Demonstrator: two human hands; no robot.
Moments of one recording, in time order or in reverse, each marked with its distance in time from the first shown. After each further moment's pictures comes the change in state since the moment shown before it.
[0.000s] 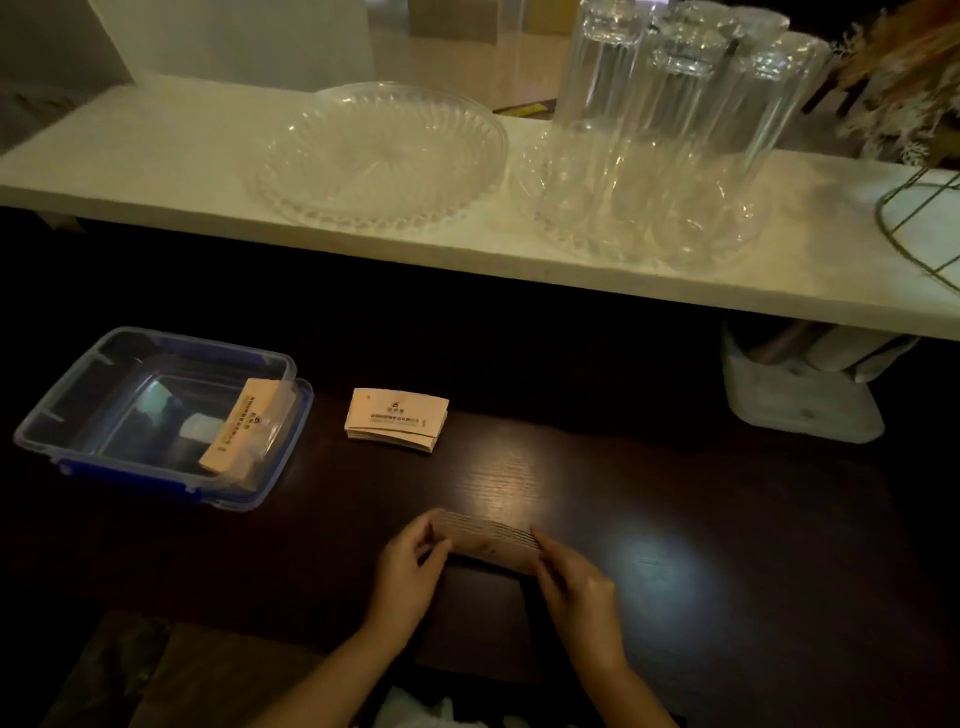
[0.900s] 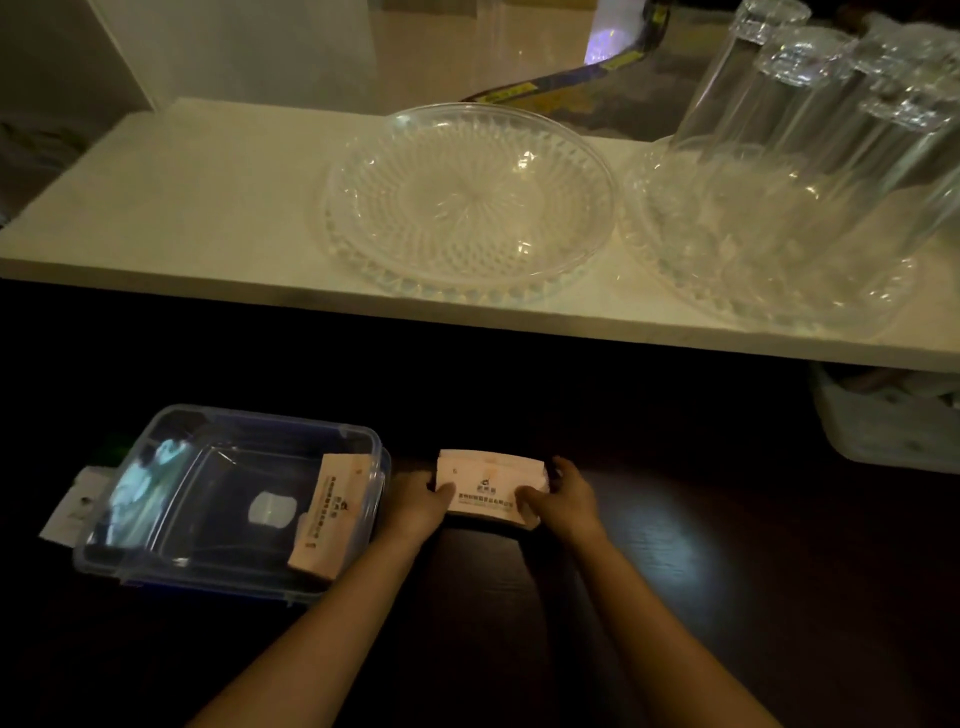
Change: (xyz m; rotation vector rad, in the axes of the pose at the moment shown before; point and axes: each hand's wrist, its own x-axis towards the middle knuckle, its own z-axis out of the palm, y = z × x) left_hand 0.171 0.017 -0.113 0.288 -0.092 -0.183; right_hand 0.173 -0.087 0.111 0.230 -0.183 0.662
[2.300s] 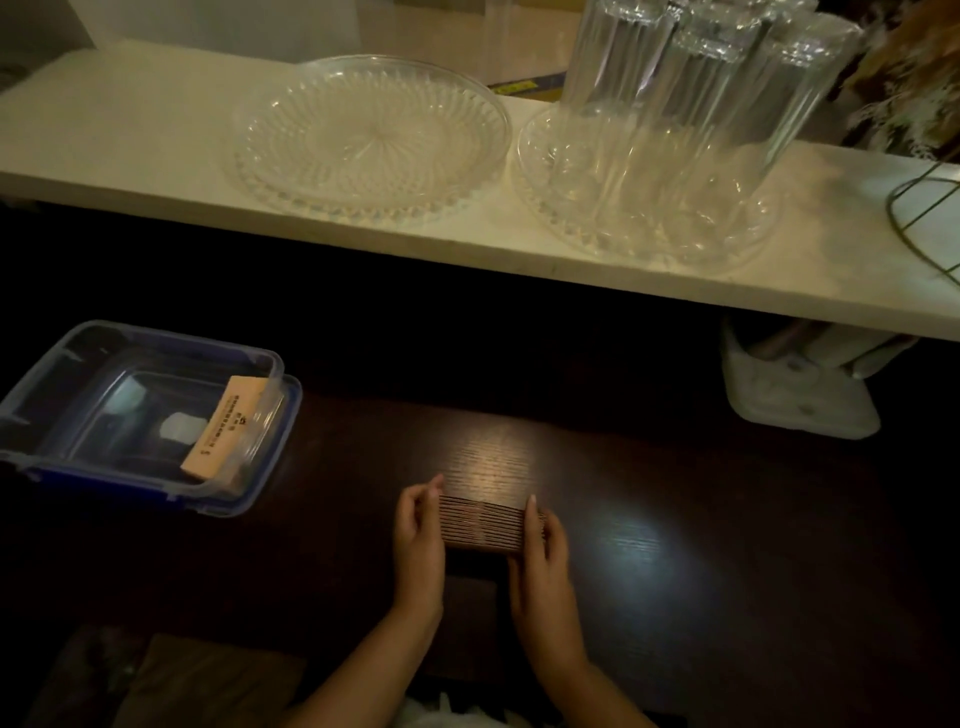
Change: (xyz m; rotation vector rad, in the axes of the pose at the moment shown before) left_hand -0.138 0.015 0.148 -0.815 0.223 0.087; right_hand -0.109 0.145 -0.076 -0.332 0.103 -0.588
